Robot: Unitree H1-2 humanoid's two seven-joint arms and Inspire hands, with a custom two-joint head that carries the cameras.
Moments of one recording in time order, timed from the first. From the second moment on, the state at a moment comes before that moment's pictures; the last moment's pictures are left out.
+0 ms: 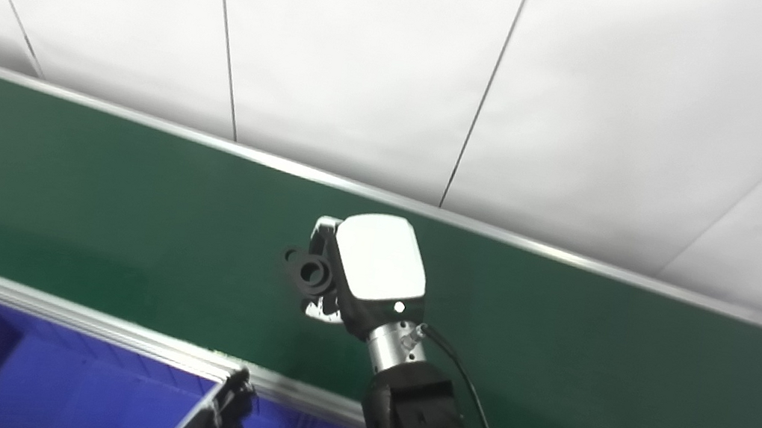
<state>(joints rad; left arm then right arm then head) 0.72 0.05 -0.40 -0.51 0.00 0.04 0.00 -0.23 -0.12 0.68 -0.20 -1.20 0.29 0.13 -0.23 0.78</state>
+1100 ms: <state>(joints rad) 0.68 0.13 -0.29 -0.65 -0.08 0.22 -0.07 0.42 -0.08 0.51 -0.51 -1.59 0.19 0.49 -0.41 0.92</state>
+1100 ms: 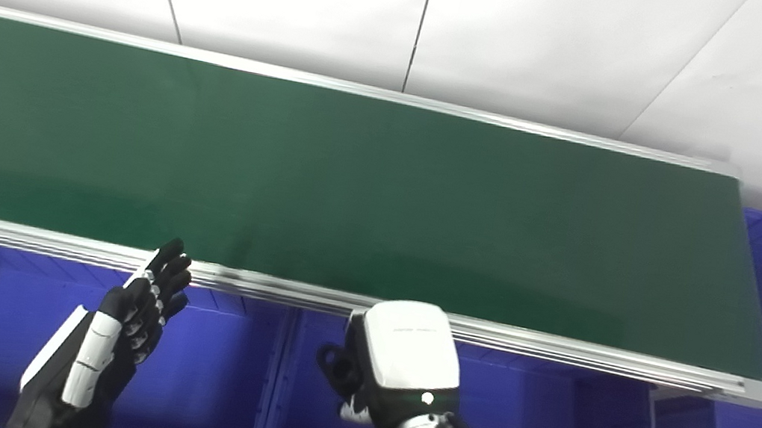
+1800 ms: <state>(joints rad) 0.69 0.12 -0.29 -0.67 -0.08 0.23 -0.07 0.53 -0.01 0.49 -0.73 -1.36 0.17 0.34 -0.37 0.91</state>
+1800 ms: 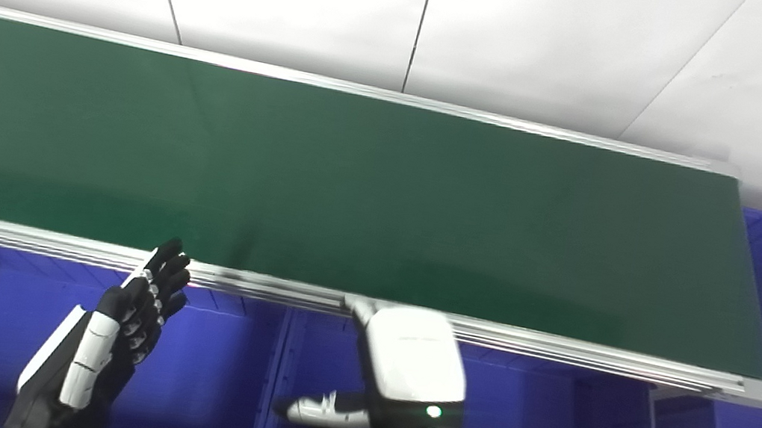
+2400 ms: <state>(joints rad) 0.69 0.16 -0.29 -0.63 -0.06 0.12 -0.09 0.86 0.00 0.44 -0.60 -0.40 -0.16 -0.23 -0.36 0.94</state>
